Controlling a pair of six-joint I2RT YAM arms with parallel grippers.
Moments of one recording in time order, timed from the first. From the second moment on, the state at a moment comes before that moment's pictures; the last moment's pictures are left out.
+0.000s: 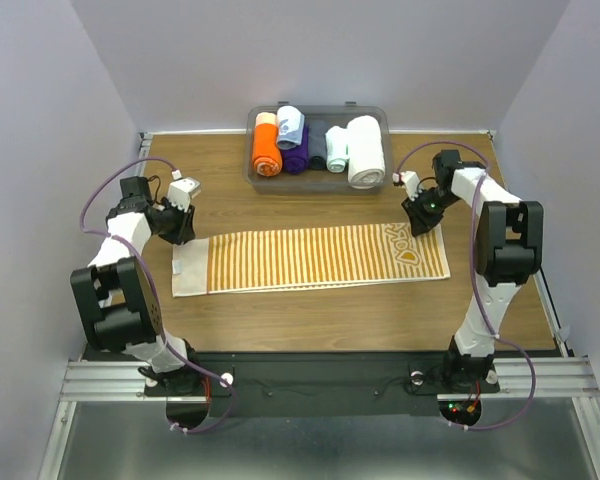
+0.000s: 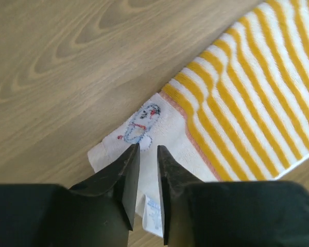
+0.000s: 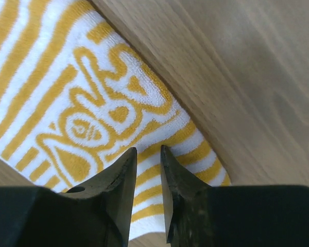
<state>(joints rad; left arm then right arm) 0.25 1.50 1.02 -0.57 0.54 0.67 -0.02 1.98 1.51 -0.92 -0.42 -0.82</state>
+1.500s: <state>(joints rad) 0.27 1.59 1.02 -0.52 0.61 0.39 -0.02 1.97 1.43 -0.85 -0.36 -0.74</state>
